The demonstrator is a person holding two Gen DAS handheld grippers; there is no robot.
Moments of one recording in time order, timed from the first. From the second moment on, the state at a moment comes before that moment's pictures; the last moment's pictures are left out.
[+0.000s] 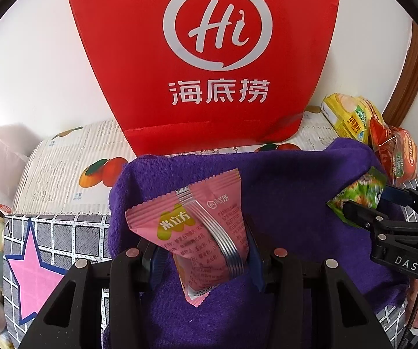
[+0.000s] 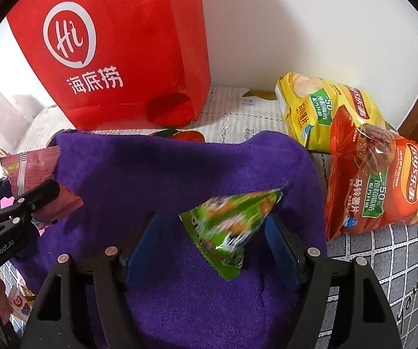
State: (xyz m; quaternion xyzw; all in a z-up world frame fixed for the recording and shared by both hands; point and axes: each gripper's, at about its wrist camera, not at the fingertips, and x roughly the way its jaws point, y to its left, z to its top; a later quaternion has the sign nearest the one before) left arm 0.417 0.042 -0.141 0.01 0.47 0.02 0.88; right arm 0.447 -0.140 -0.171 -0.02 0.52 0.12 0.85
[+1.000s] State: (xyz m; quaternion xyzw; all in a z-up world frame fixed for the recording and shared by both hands) left arm 0.417 0.049 -0.137 -0.04 0.47 -0.02 0.88; right arm 0.437 -0.153 -0.149 0.01 0.49 0.13 0.86
